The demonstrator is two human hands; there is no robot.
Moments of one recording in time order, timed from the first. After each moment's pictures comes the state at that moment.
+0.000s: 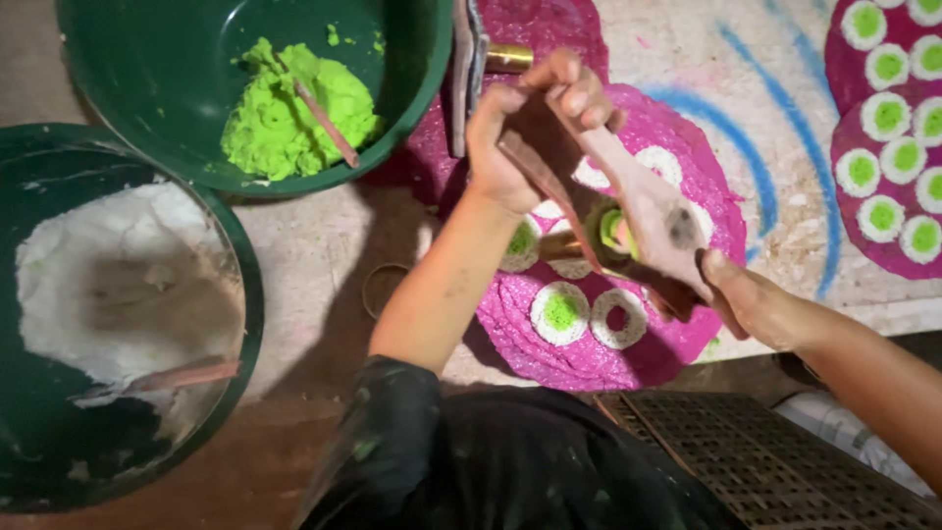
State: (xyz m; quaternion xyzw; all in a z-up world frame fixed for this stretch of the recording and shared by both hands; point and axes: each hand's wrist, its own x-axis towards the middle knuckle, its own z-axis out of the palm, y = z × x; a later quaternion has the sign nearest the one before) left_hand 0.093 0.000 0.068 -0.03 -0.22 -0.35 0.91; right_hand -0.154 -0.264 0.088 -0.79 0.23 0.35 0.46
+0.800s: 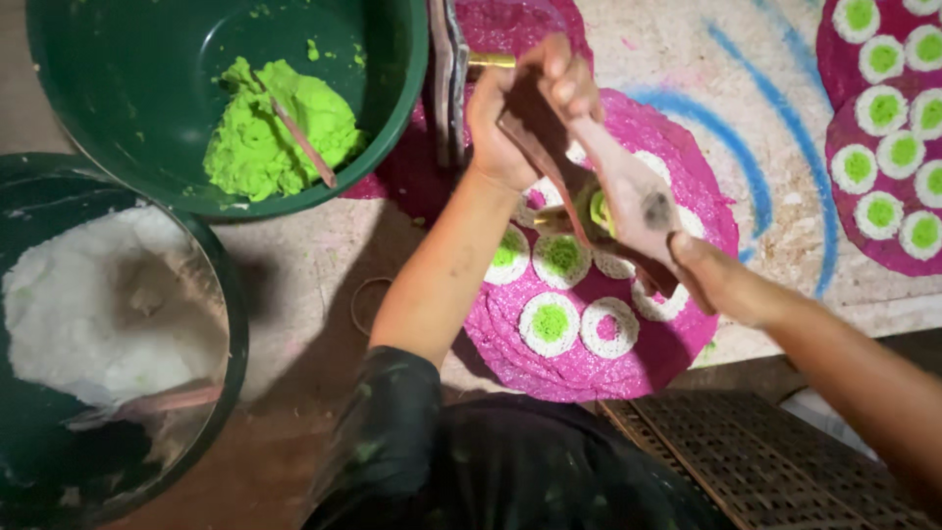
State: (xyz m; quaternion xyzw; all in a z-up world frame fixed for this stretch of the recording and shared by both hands) left_hand 0.131 -0.048 0.034 -0.03 -0.27 -0.35 0.90; right_hand -0.098 -0.231 0.105 -0.85 0.00 0.19 0.48
